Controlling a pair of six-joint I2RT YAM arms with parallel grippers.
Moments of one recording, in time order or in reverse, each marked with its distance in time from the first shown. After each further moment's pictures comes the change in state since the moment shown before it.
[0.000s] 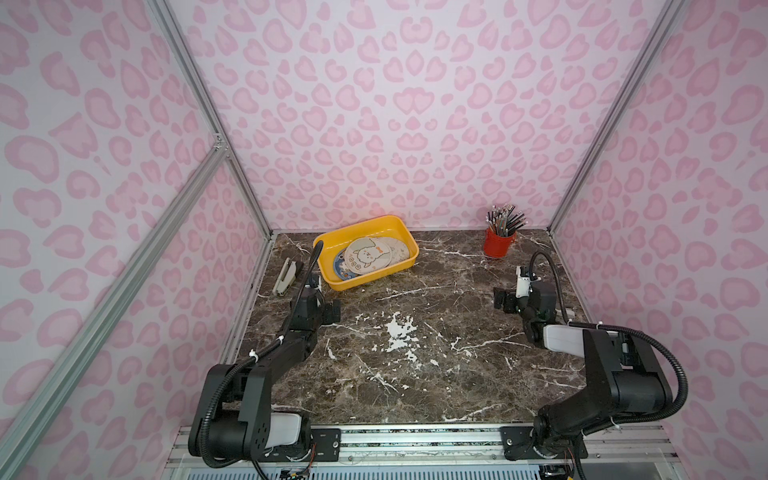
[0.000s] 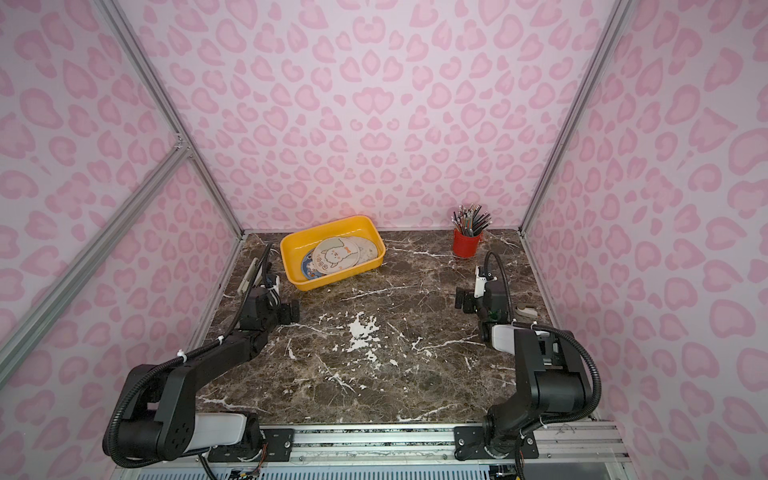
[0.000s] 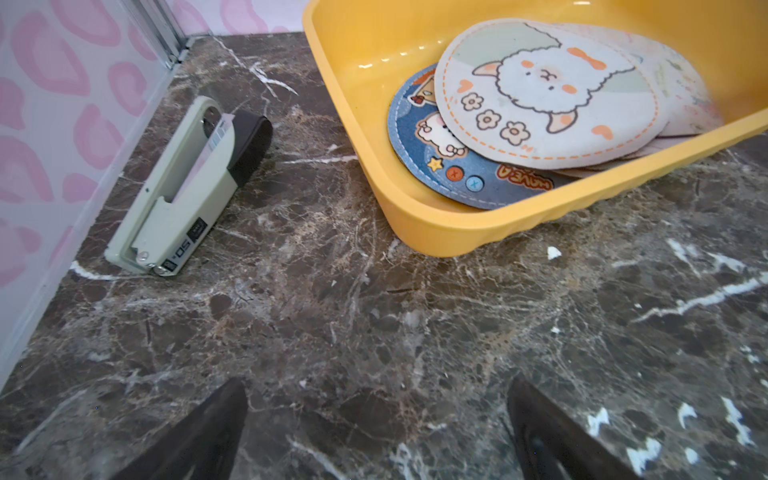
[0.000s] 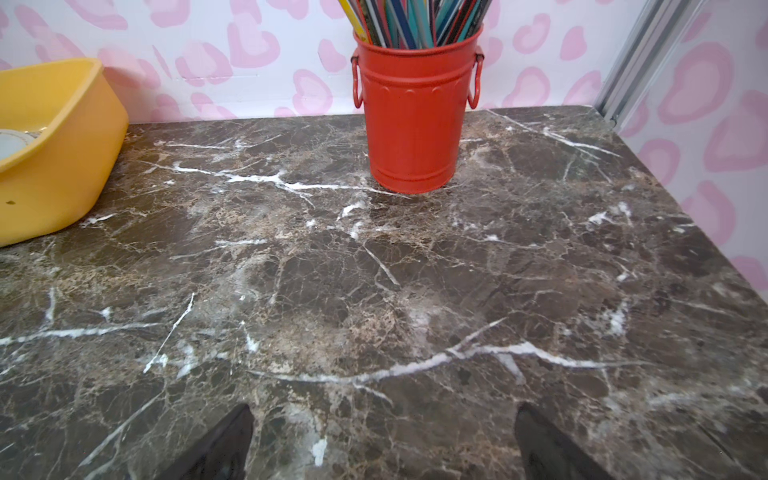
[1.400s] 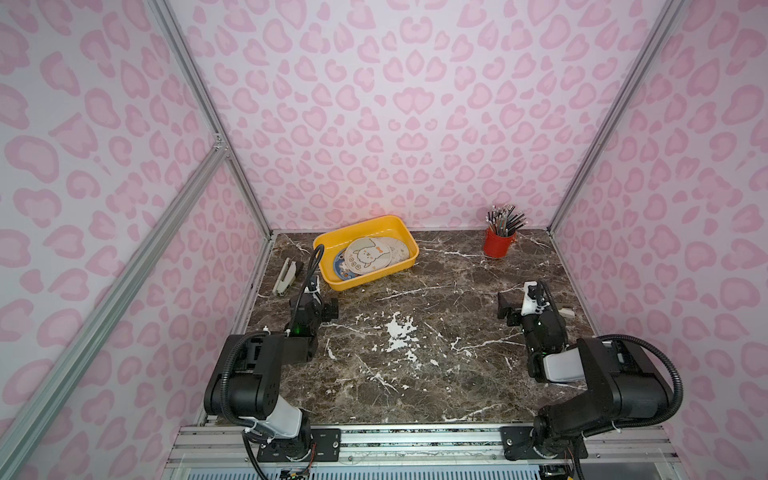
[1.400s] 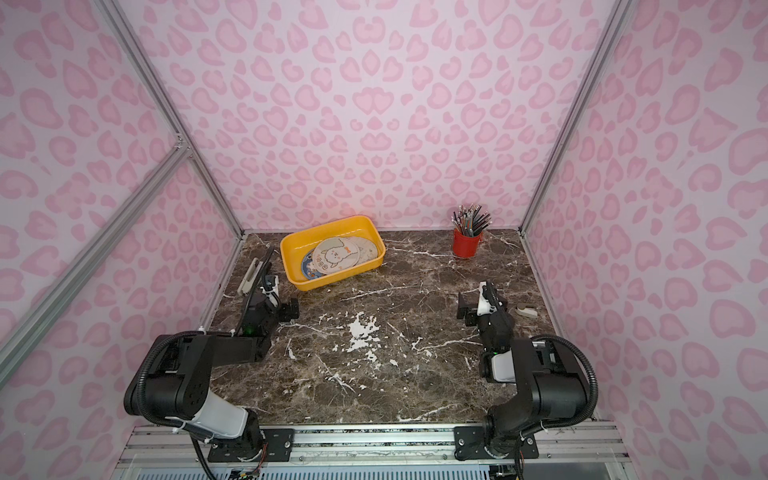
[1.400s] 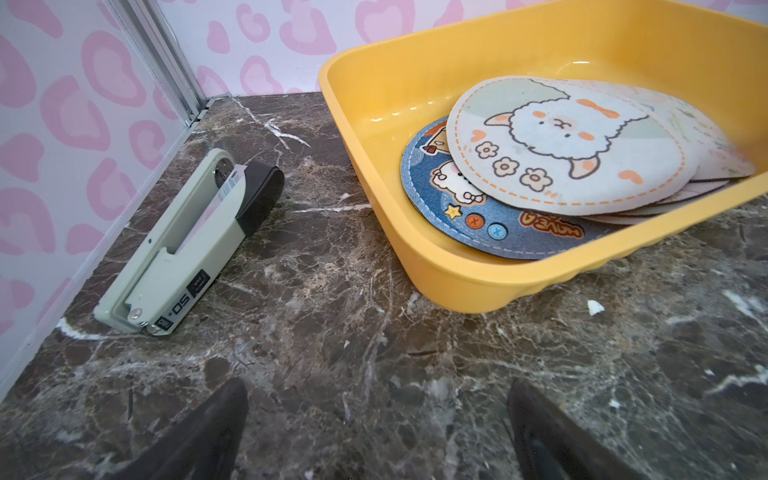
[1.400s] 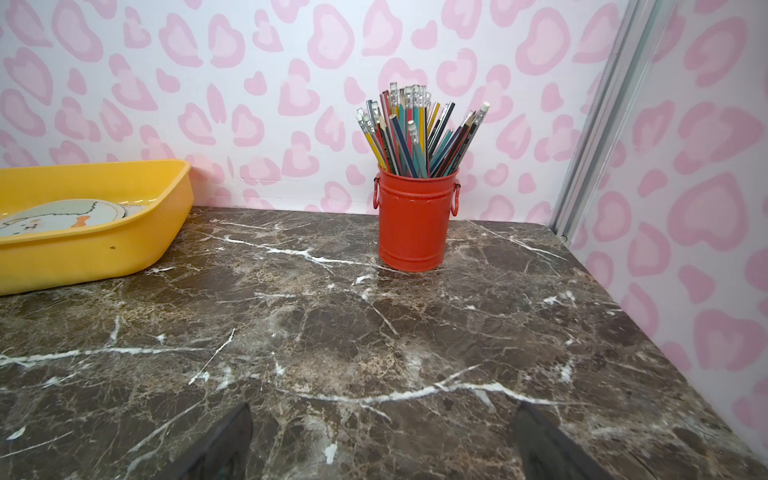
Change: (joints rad) left arm 0.034 0.202 -0.062 0.402 0.034 0.050; right arm 0.000 -0.024 -0.308 0.605 -0.014 -0.043
